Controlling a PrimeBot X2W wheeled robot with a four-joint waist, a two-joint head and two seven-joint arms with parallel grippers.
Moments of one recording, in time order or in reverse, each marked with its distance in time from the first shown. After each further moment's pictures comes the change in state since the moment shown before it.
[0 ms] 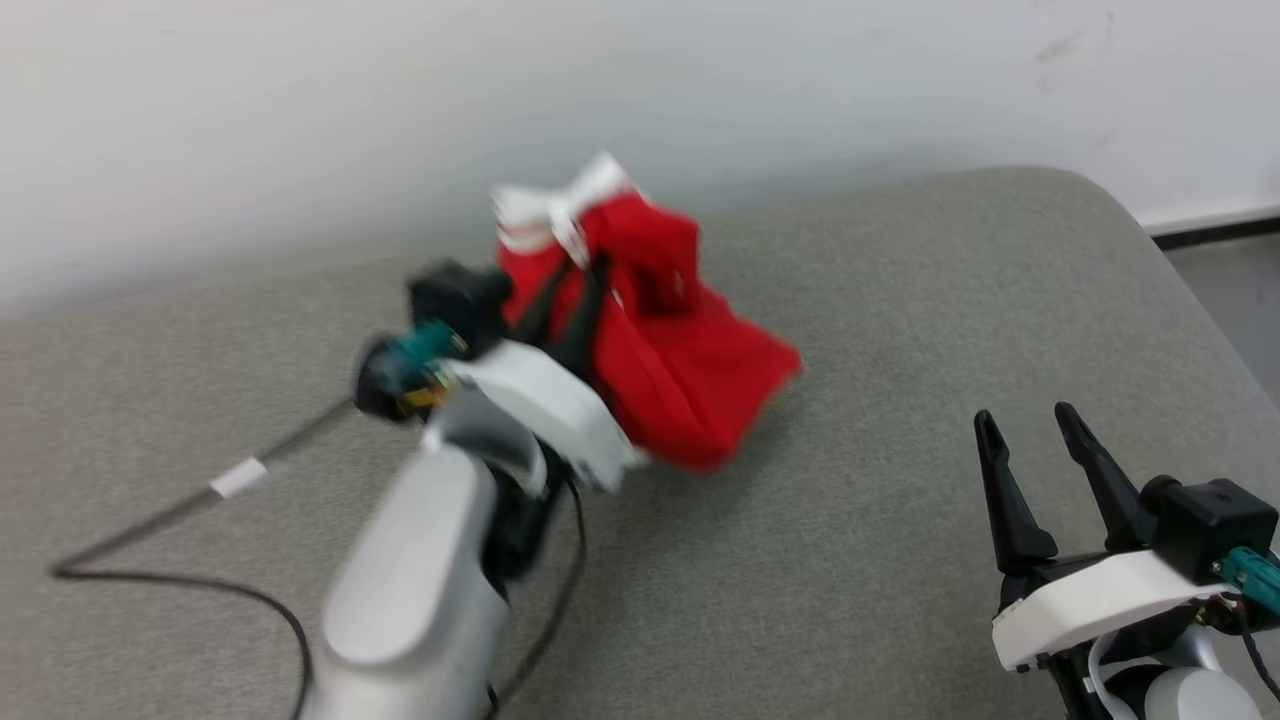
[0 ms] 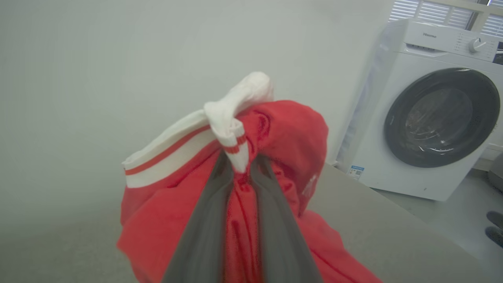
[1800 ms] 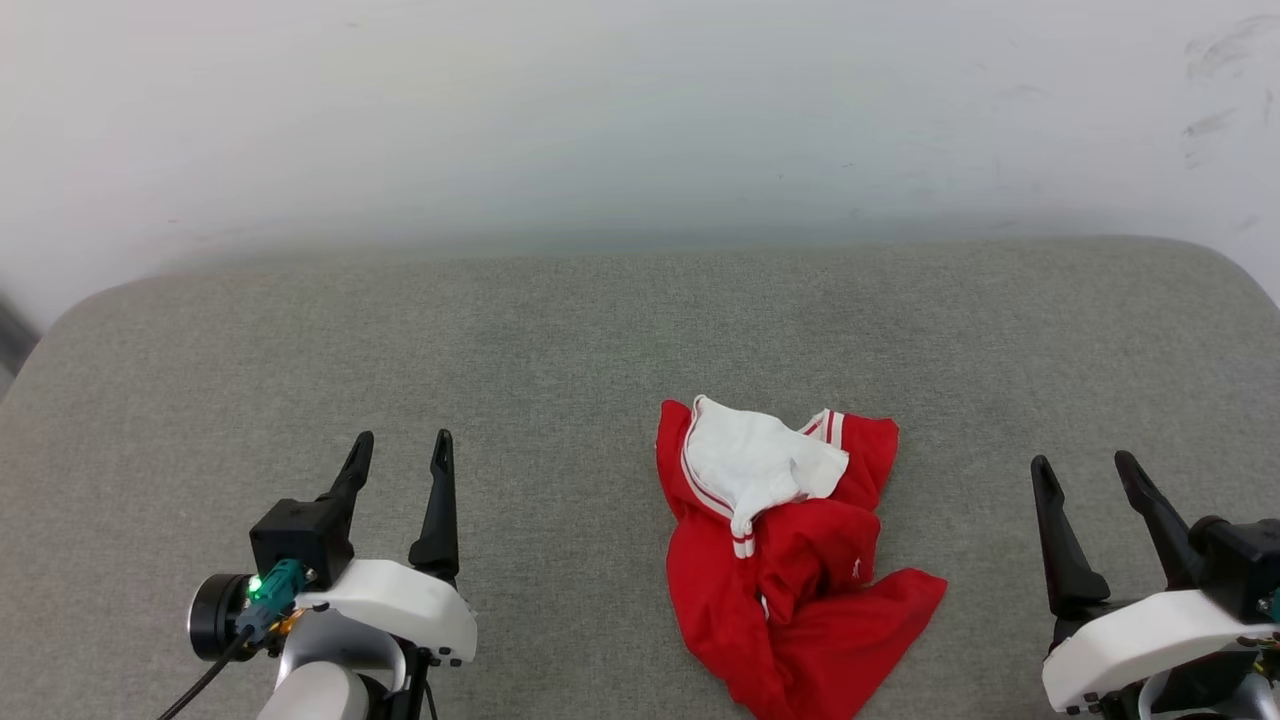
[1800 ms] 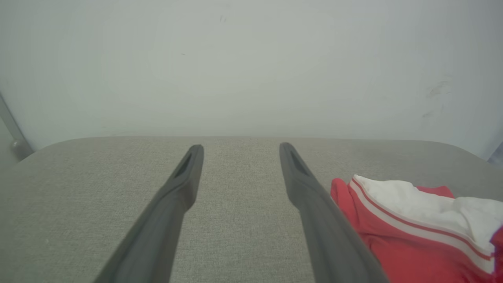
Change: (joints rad) left arm 0.416 0.214 0.002 -0.216 -0.050 0.269 -0.126; right arm 0.096 0.001 -0.083 -0.081 -0.053 0.000 0.078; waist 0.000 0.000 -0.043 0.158
